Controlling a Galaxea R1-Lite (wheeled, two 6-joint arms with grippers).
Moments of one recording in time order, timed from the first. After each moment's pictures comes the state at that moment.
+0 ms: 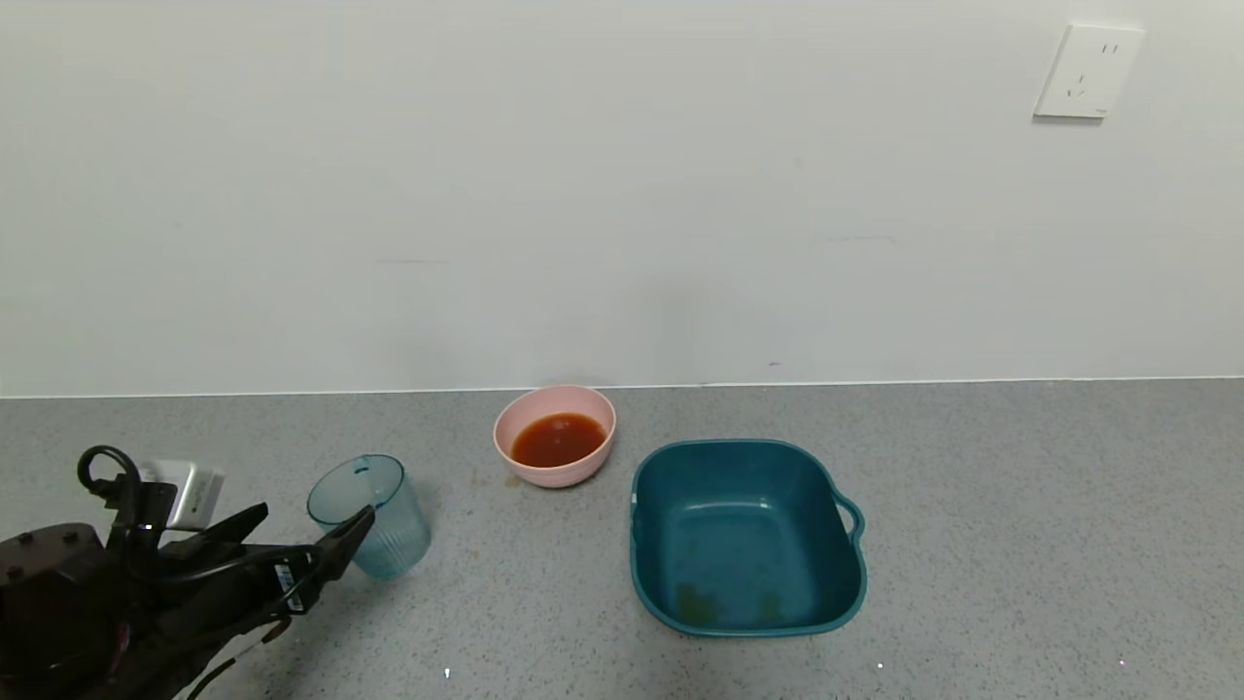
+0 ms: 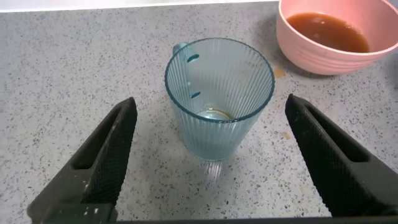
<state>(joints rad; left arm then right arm) 0.06 1.79 -0.01 -1.56 -0.09 0.00 0.00 0.00 0.00 0.00 0.00 -0.01</state>
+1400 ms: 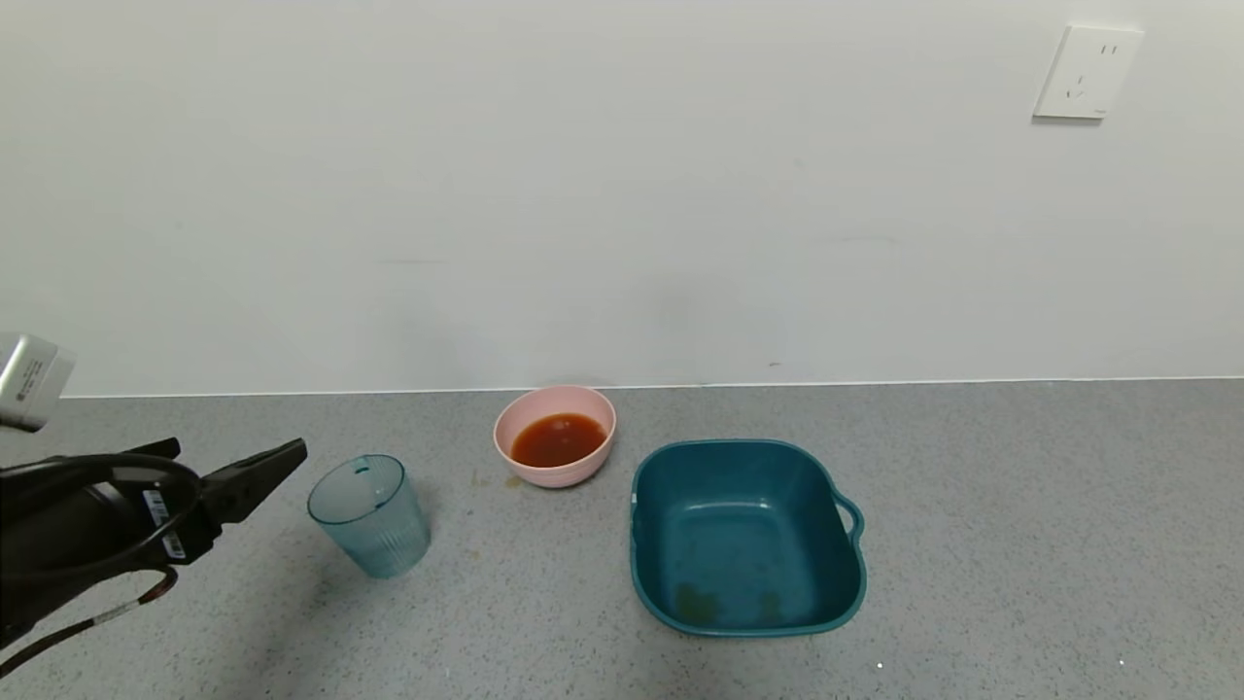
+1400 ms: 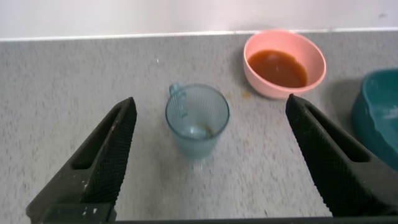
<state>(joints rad) 0.04 1.17 -0.46 -0.46 -0.09 -0.02 0.00 0.00 0.00 0.00 0.00 -0.01</state>
